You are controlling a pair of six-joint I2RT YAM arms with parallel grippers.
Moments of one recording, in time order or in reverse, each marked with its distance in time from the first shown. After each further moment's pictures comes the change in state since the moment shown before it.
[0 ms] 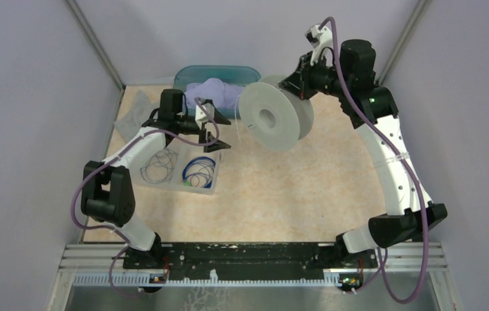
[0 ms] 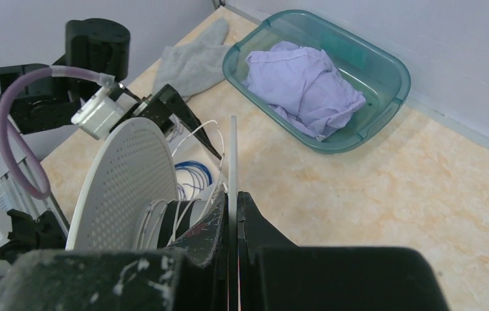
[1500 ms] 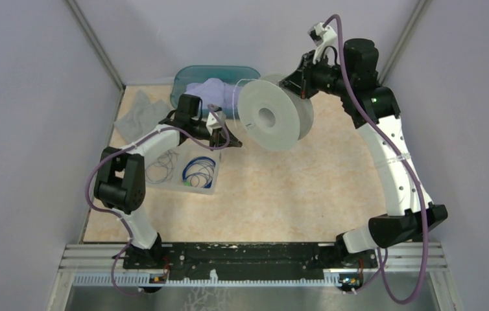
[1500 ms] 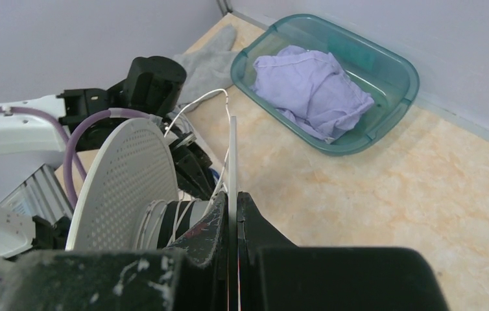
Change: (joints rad) left arm -0.082 0.154 0.045 -0.053 0.104 0.136; right arm -0.014 -0.002 0.014 0.008 -0.053 0.046
